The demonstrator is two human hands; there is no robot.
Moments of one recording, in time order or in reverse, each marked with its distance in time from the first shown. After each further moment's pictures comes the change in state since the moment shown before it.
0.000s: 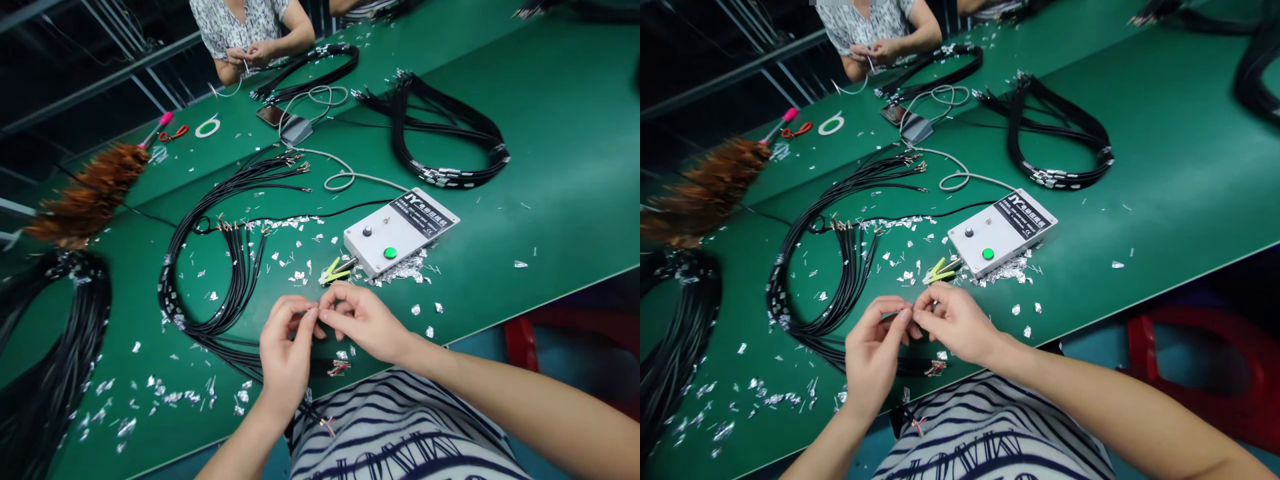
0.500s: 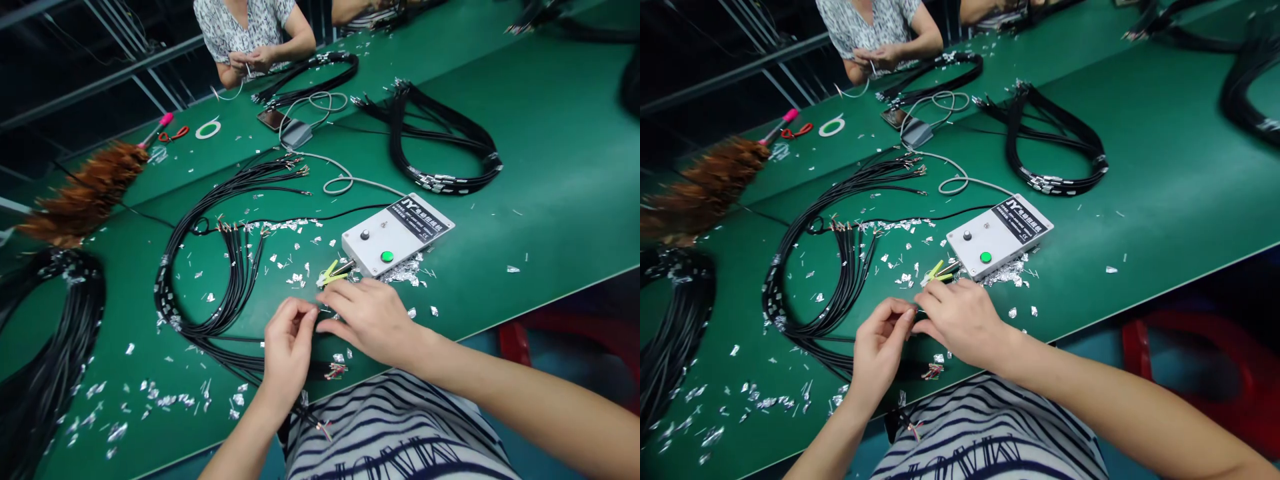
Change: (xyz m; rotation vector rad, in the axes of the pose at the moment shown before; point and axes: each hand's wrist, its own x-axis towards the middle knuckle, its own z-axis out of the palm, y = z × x) left_hand 0.005 -0.006 0.003 0.091 -0.064 -0.025; right_hand -0.003 -0.003 -0.018 -1.210 0.095 -0.611
